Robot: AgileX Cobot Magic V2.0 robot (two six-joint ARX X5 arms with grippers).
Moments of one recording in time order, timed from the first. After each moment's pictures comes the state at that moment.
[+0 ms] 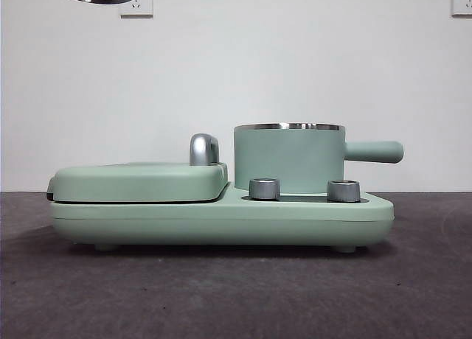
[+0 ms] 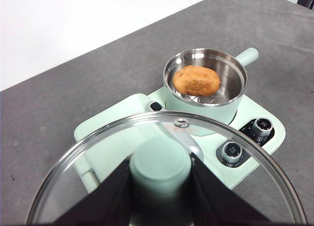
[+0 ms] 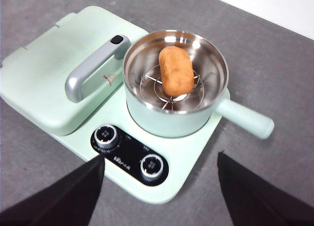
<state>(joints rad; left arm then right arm) -0.38 1.00 1.29 -0.74 0.20 0.19 0.50 0.95 1.13 -0.75 -0.03 -0.03</state>
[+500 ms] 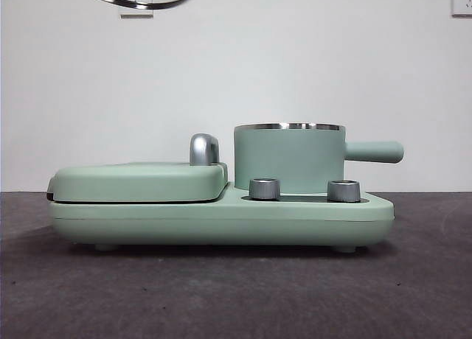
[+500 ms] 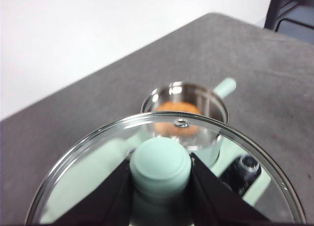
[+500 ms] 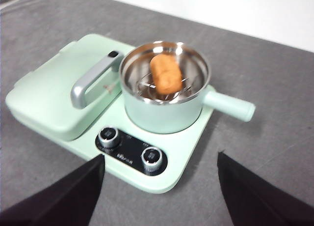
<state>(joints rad) -0.43 1.16 1.29 -0.49 0.29 0.19 0.50 0.67 0.98 -0.73 0.01 0.05</state>
